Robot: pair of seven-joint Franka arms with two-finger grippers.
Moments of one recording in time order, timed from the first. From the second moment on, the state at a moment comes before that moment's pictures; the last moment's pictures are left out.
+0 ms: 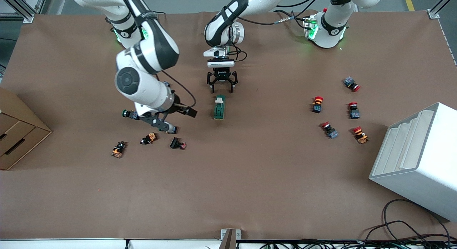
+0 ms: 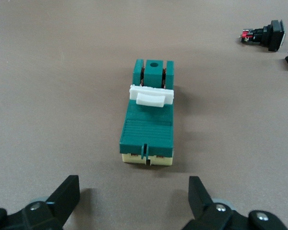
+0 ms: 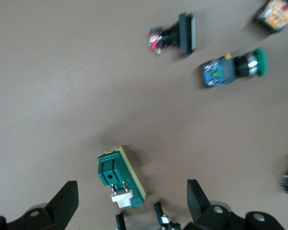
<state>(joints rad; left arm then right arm) -1.01 0.76 -0.31 -1.89 1.57 2.11 -2.49 0.57 0.30 -0.03 -1.92 0.36 2.23 0.77</state>
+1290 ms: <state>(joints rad) -1.02 0.76 -0.31 -1.89 1.57 2.10 -2.49 0.90 0.50 -0.03 -2.11 0.76 2.85 0.78</state>
